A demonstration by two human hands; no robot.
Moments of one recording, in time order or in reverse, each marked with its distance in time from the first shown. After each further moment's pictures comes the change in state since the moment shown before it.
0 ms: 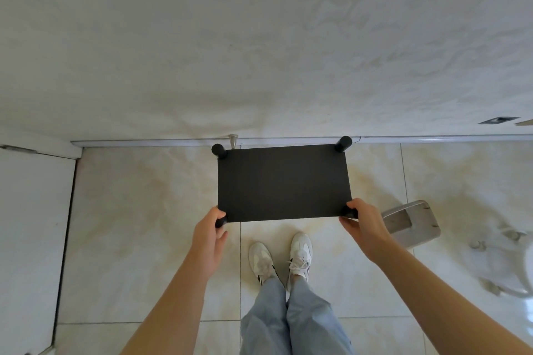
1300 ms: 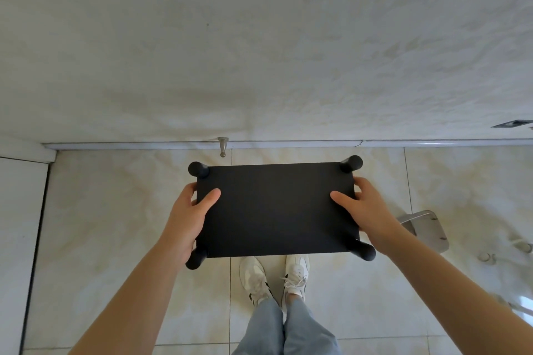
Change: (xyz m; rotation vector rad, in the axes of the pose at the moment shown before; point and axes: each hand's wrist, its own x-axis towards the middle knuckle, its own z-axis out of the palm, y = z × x) left_hand 0.053 0.043 0.032 0.428 -0.028 0.289; right_hand 0.052 -0.034 0.017 -0.563 -0.118 -0.315
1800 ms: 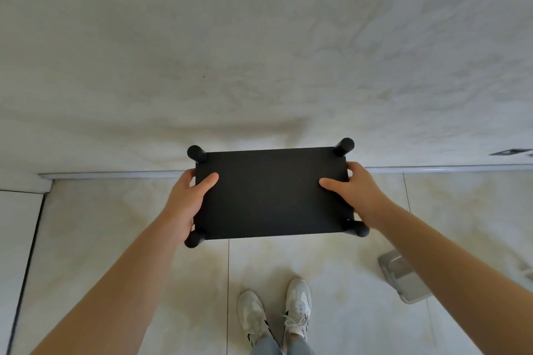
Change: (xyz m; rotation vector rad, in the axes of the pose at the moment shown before) left_hand 0.059 0.081 0.012 -0.095 -0.013 0.053; right_hand 0.055 -0.082 -0.016 0.044 -0.004 -0.081
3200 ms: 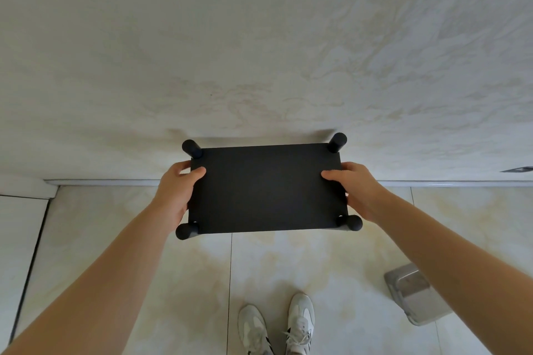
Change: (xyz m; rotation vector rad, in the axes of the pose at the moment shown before) left_hand 0.038 0.032 -0.018 -0.033 0.086 0.056; right_hand 0.032 -0.036 0.010 0.216 -0.083 0.068
